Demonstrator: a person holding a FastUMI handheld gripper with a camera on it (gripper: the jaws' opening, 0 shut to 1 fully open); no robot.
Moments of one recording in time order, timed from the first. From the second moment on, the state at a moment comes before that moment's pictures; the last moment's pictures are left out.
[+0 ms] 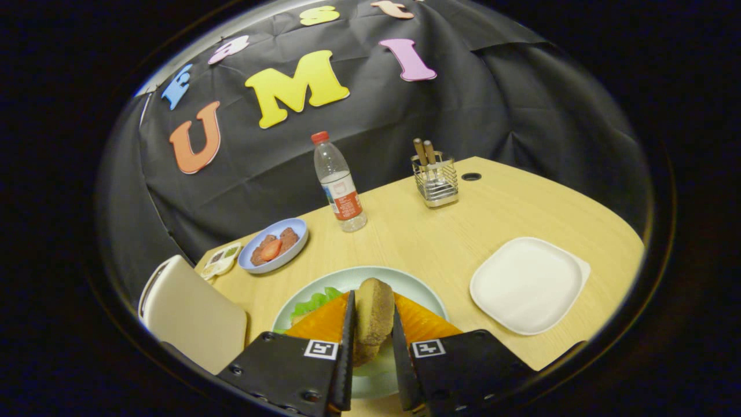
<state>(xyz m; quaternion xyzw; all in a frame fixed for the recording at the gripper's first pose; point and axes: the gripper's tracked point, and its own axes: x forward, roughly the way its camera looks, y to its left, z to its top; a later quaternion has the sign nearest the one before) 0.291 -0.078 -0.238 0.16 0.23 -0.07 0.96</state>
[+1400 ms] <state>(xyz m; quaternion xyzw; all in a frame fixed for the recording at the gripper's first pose) 0.060 -0.033 -0.042 0.01 0.01 -0.06 1.00</state>
